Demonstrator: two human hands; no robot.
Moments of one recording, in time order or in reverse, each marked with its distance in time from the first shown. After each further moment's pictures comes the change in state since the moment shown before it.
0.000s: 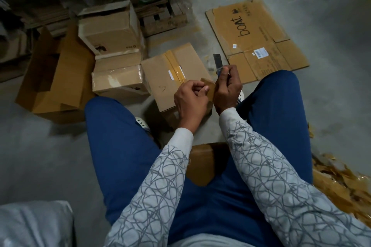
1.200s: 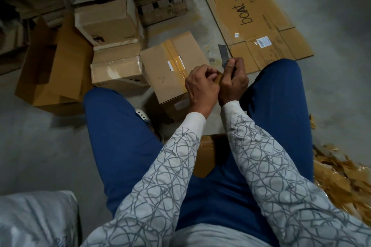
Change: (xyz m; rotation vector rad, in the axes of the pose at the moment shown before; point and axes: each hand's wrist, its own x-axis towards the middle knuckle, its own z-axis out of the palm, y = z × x) left_hand -0.001 0.016 0.028 0.023 0.004 0.106; right_hand -0.004 0.002 -0.009 -0.242 0.146 0.049
